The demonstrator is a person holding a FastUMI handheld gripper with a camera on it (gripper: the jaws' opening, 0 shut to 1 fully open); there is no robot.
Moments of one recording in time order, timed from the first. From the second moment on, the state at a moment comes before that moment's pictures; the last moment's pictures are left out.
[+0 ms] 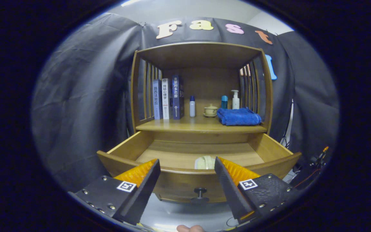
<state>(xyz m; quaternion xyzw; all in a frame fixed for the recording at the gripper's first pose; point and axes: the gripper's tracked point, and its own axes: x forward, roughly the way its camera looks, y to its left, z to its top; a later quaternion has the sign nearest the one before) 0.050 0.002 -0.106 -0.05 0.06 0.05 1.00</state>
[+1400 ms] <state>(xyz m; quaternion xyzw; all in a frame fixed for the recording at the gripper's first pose) 0.190 -0.002 -0.185 -0.09 0.35 0.05 0.93</state>
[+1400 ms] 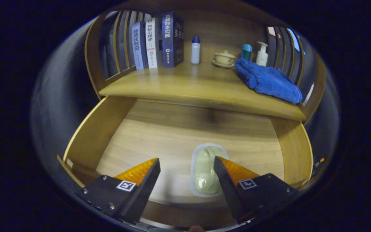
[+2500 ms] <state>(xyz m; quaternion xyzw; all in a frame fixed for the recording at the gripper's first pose) 0.223 -0.020 -0.180 -0.04 0.43 0.00 0.90</state>
